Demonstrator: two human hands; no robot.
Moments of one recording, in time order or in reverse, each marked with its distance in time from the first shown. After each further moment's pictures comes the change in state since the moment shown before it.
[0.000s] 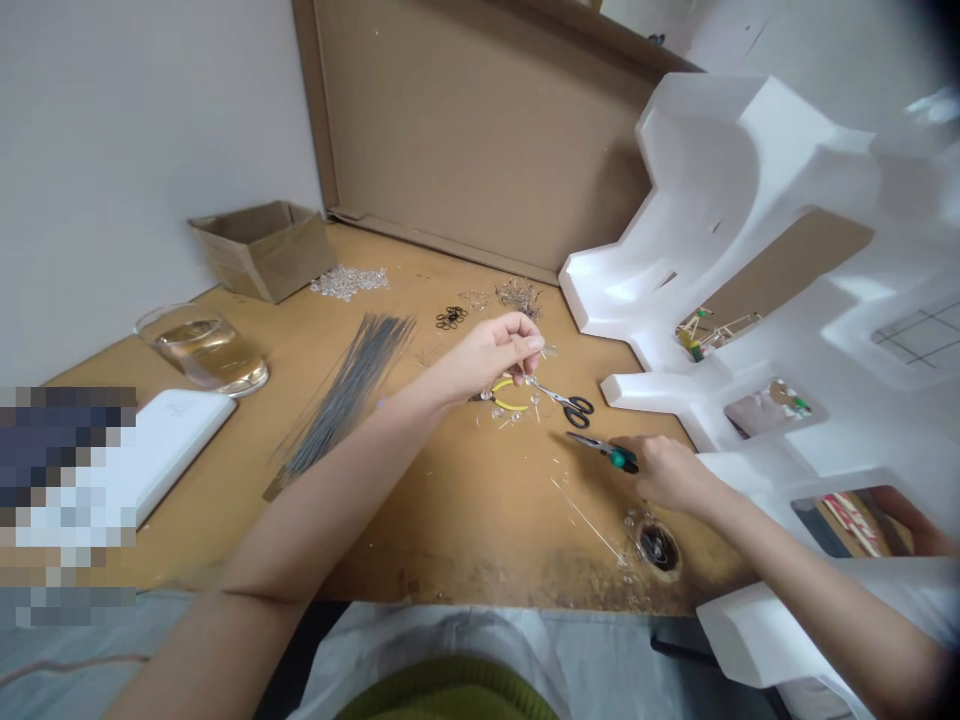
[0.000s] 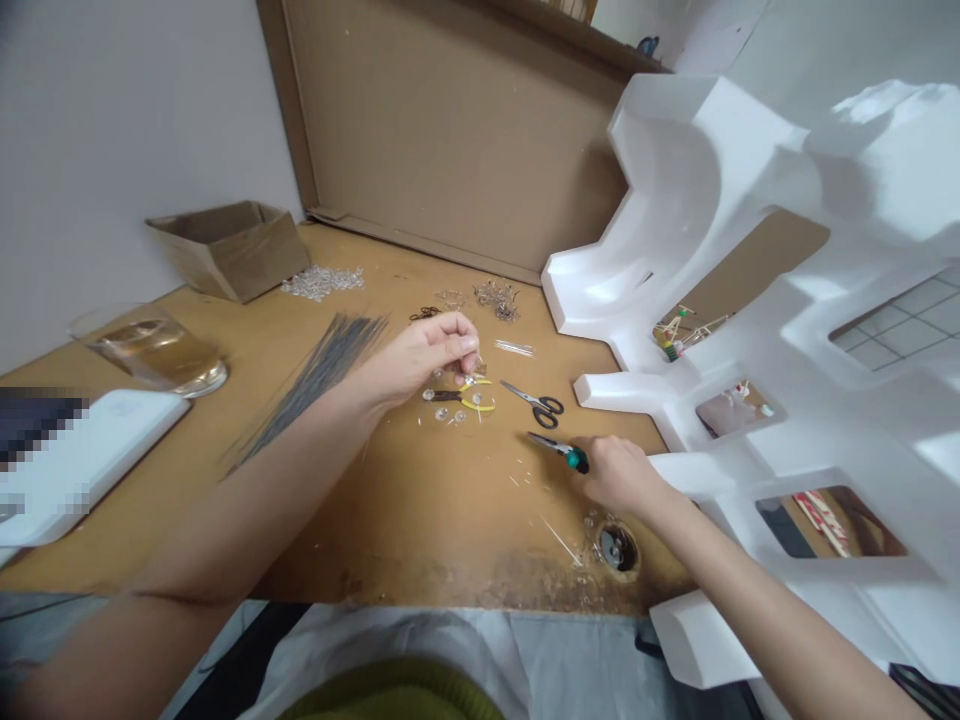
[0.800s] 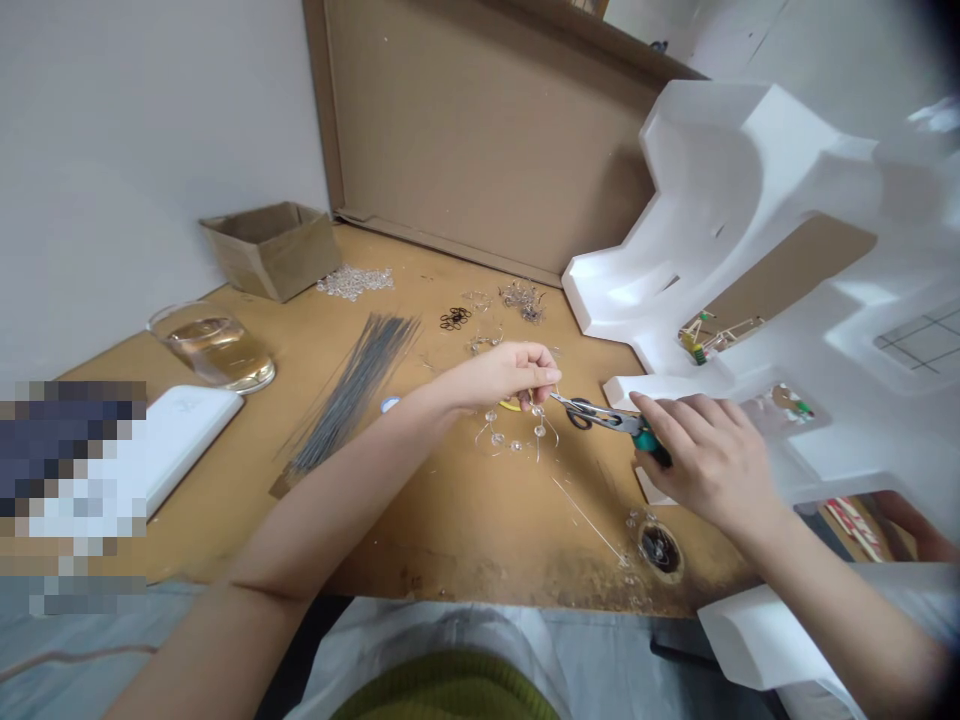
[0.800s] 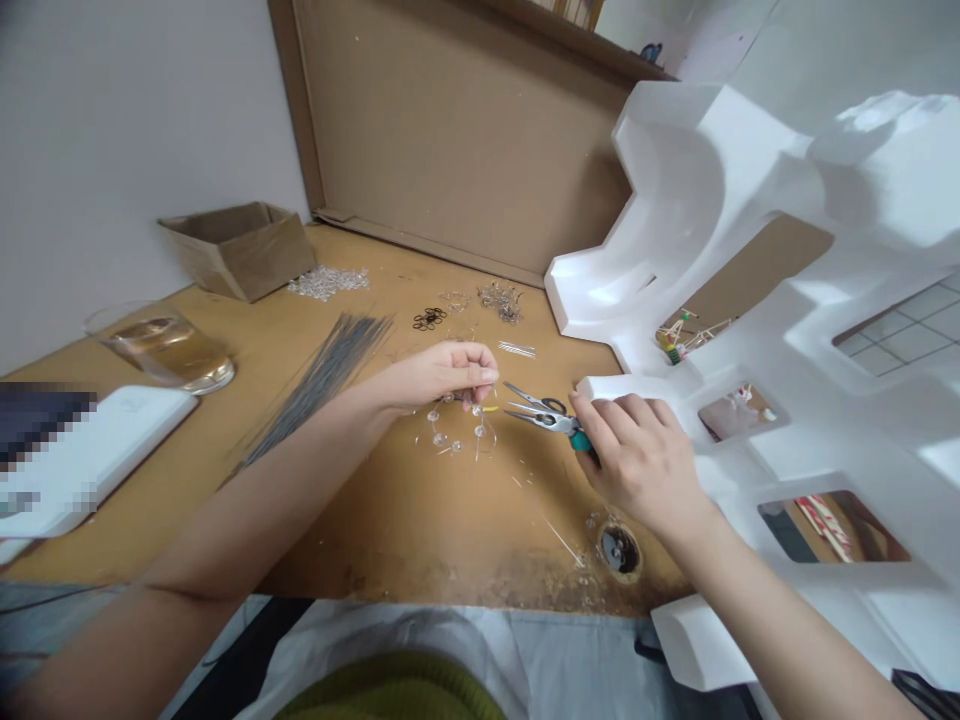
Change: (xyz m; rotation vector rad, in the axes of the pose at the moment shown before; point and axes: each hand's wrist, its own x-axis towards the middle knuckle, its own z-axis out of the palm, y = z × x) left_hand -0.005 0.001 0.007 0.087 -0.191 -0.225; right_hand -0.024 -0.034 -0.030 -0.640 0.698 -0.434
